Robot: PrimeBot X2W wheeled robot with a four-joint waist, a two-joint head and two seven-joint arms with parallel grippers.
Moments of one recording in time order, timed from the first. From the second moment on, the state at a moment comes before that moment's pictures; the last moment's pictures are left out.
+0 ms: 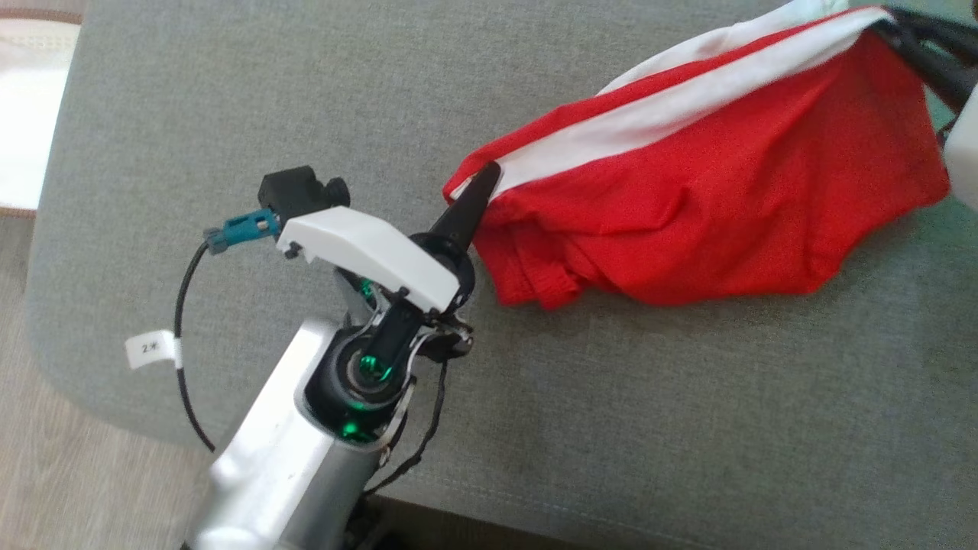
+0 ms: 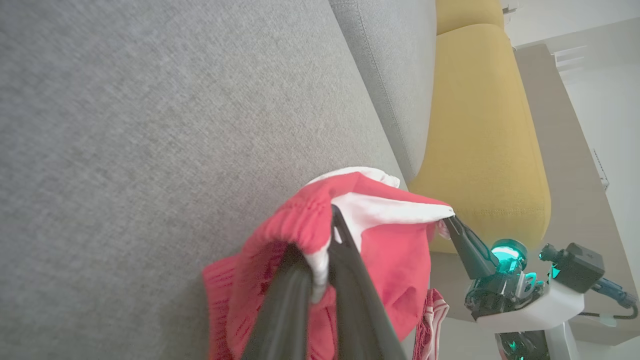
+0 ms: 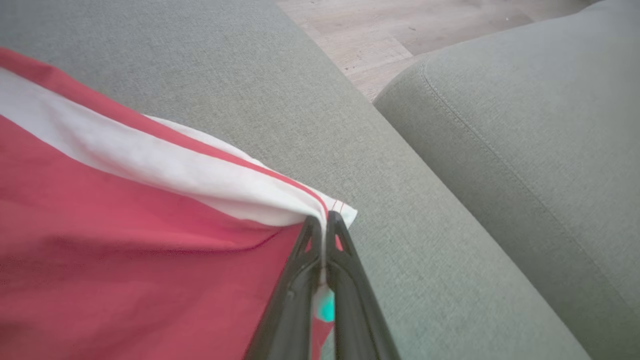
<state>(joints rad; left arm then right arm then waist) -0.45 0.04 -0.52 0.04 -1.32 0.28 0.13 -1.00 -0.98 0.93 0.08 0.69 0.12 0.37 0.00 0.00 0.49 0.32</state>
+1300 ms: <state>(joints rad) -0.39 0.19 -0.76 0.01 -0.67 0.47 -0.25 -1.05 -0.68 0.81 0.67 1.13 0.12 0.67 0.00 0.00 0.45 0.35</state>
